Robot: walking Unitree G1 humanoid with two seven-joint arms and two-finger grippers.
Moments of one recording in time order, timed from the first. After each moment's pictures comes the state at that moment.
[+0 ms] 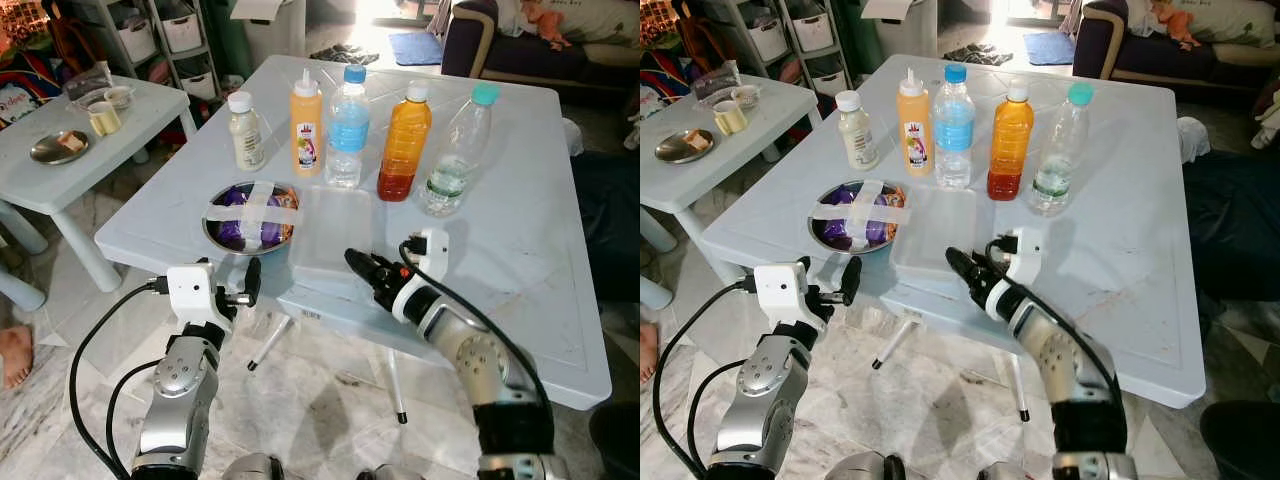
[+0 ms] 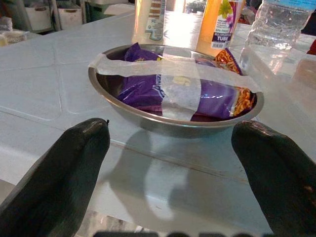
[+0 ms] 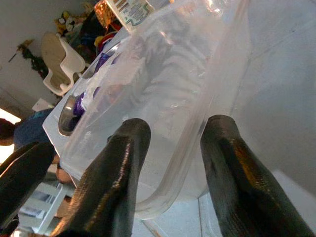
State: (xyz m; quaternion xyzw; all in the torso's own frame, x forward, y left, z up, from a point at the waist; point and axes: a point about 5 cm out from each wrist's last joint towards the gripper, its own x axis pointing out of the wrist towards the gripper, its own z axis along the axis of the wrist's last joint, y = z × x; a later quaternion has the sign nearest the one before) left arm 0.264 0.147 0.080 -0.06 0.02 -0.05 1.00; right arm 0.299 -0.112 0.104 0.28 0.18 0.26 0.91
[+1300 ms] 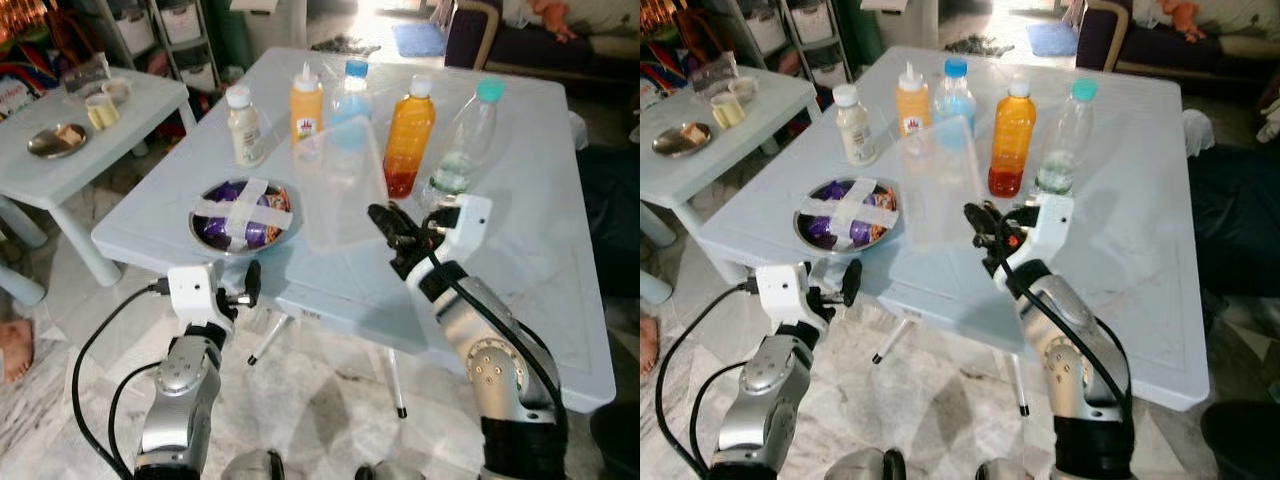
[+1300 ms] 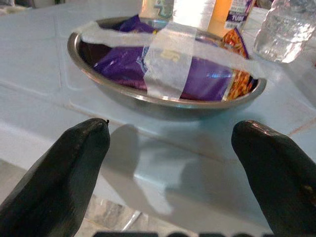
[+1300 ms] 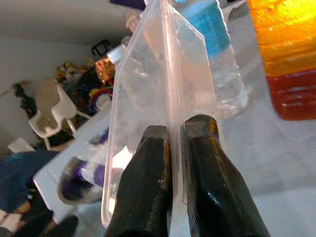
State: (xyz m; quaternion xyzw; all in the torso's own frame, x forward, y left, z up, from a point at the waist) left arm 0.265 0.147 0.078 -0.08 0.04 -0.04 1.00; right arm 0.287 -0.116 0.160 0.22 0.02 0.22 0.95
